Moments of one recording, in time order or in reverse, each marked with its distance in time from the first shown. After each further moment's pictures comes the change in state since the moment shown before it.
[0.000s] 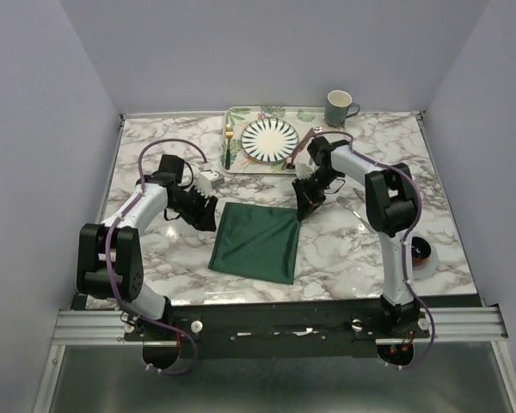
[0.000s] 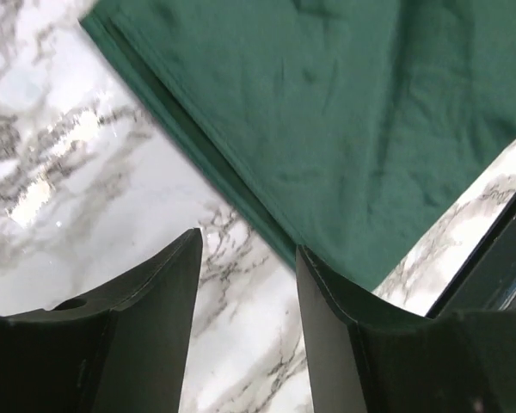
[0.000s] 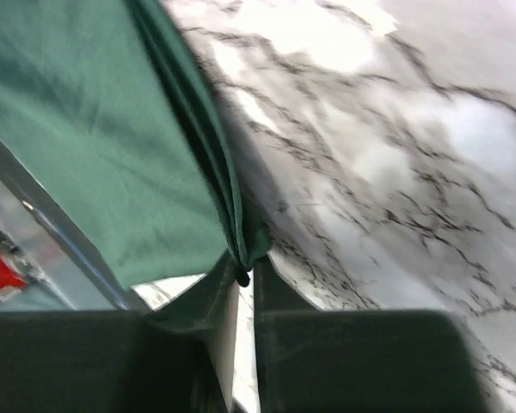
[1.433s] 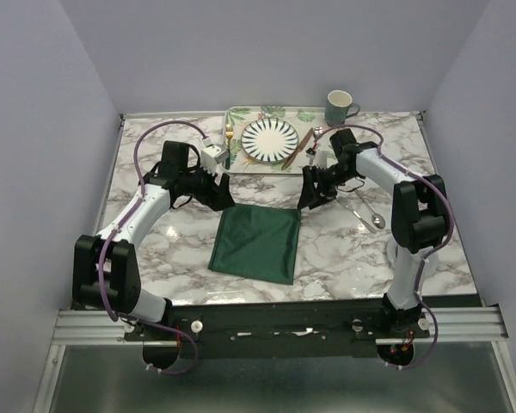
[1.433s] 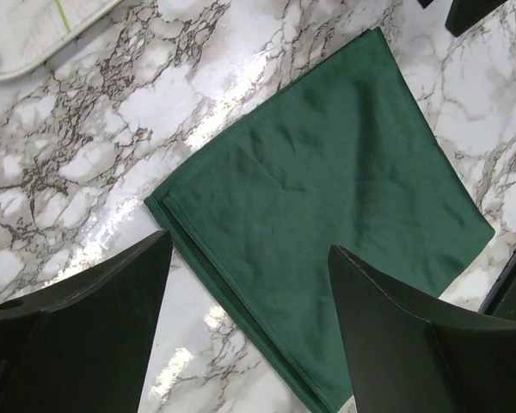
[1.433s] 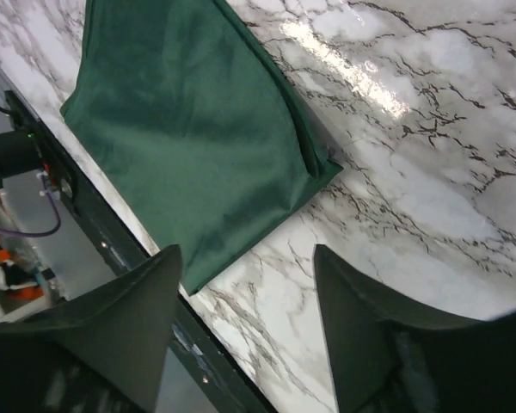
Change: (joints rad) left arm -0.080 -0.075 0.046 0.341 0.031 -0.305; right arm -0.077 -0.305 -0.216 0.192 -0.084 0.178
